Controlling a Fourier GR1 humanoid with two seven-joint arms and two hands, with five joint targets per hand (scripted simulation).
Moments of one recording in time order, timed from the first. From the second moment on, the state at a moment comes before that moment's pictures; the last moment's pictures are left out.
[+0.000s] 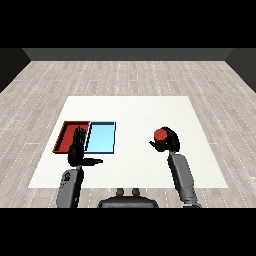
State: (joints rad) left arm 0.00 0.04 0.03 -1.64 0.11 -0.09 -0.45; right arm -0.27 -0.09 -0.06 -1.29 -0.10 0.01 -0.25
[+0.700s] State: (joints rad) left arm -0.07 0.00 -0.17 -1.72 0.04 0.01 -0.23; right arm -0.34 -0.02 0.18 -1.49 -0.10 -0.26 -0.20
